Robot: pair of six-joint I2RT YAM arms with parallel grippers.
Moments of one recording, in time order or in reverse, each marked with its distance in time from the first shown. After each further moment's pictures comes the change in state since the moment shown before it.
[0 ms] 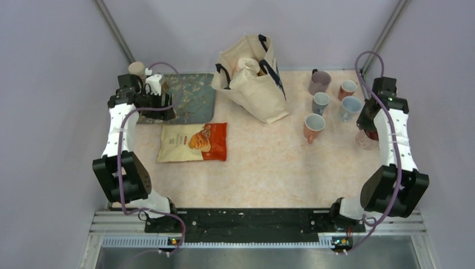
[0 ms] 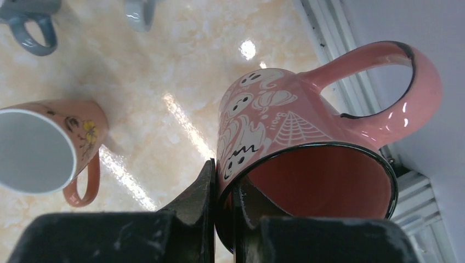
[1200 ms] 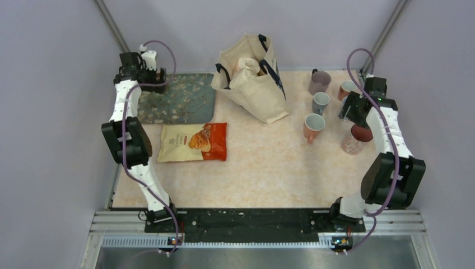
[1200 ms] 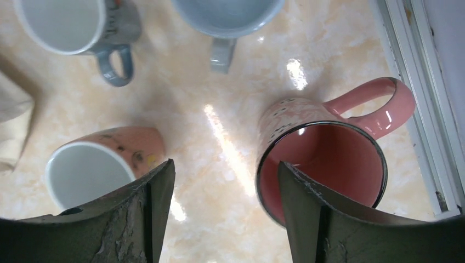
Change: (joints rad) left arm 0.001 0.461 0.441 0.206 -0.271 -0.025; right arm -0.004 0.116 -0.126 0.286 -0.186 0.041
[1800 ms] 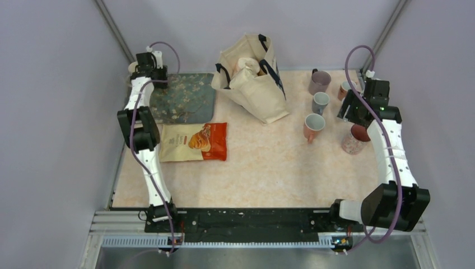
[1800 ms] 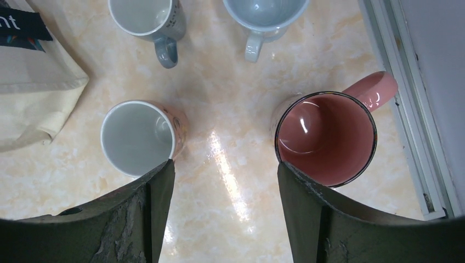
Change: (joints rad) left arm -0.044 0.317 0.278 0.107 -0.143 -0.129; right arm 0.079 -0.218 -0.024 -0.034 0.008 -0.020
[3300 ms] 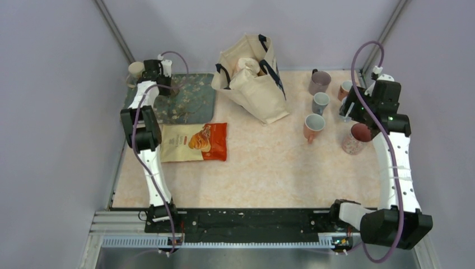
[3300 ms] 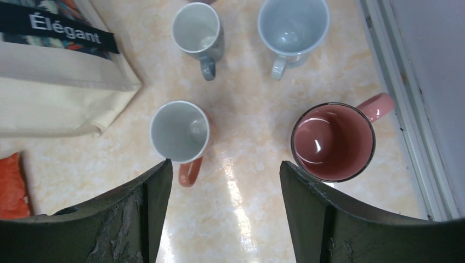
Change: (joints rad) left arm -0.032 0.068 -0.050 0.021 0.021 0.113; right arm 0.000 -0.139 0.024 -0.008 -0.059 -0.023
